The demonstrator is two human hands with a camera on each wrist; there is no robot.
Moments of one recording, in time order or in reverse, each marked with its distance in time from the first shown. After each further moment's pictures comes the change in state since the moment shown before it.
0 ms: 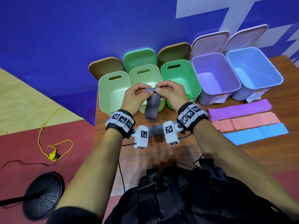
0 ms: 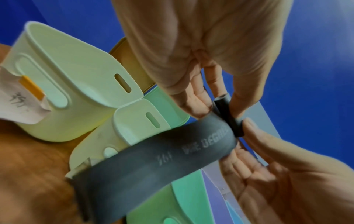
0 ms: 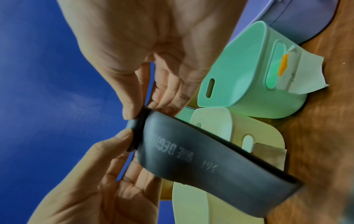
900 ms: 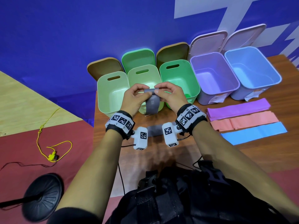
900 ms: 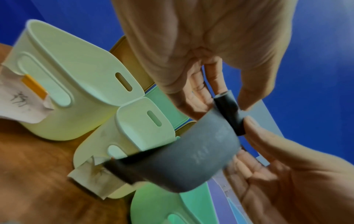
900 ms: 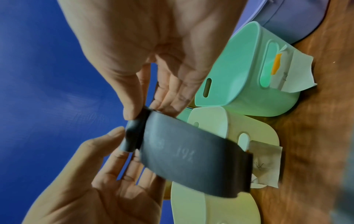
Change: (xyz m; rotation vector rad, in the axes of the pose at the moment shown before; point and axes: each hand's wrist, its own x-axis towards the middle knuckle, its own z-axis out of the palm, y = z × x) left_hand -0.004 0.003 0.003 0.006 0.031 -0.021; right_hand 0.001 0.009 0.000 0.030 -0.006 0.020
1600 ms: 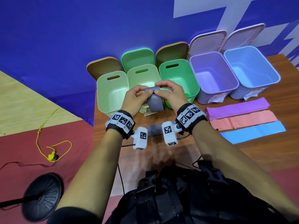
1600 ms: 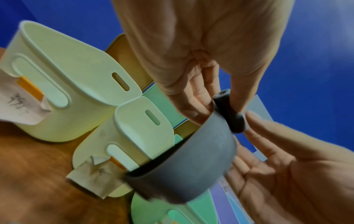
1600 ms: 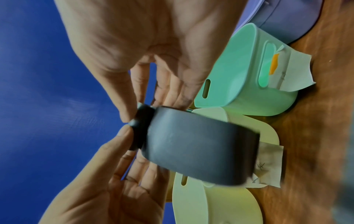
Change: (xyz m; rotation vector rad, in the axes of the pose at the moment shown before) left_hand -0.001 -0.001 0.004 -0.011 -0.055 -0.057; right_hand -0.003 -0.002 -0.002 -0.011 0.008 -0.031
